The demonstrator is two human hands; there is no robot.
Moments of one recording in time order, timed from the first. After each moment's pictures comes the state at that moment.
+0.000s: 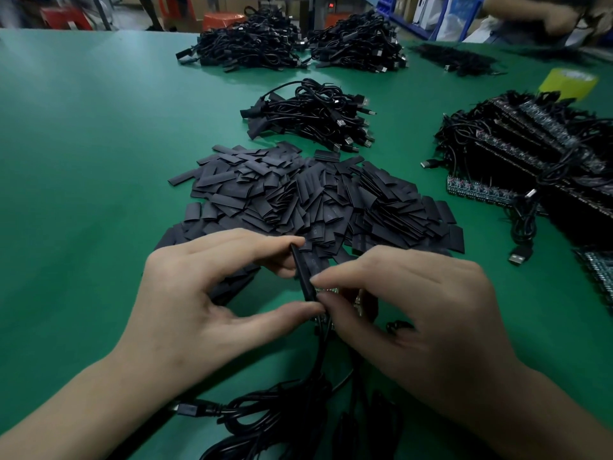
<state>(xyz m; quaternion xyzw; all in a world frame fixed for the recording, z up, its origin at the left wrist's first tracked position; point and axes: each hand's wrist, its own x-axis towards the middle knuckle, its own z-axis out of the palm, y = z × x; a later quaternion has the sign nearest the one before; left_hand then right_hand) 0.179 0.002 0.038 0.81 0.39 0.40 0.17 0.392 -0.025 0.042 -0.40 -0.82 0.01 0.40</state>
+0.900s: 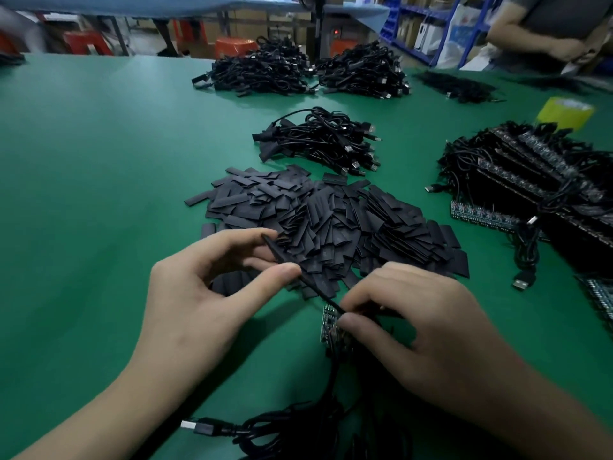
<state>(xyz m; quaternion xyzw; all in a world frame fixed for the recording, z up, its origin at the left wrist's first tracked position) 0.177 0.014 0.026 0.63 0.46 0.54 0.32 0.406 -0.012 0.037 -0.44 -0.85 0.07 0.29</state>
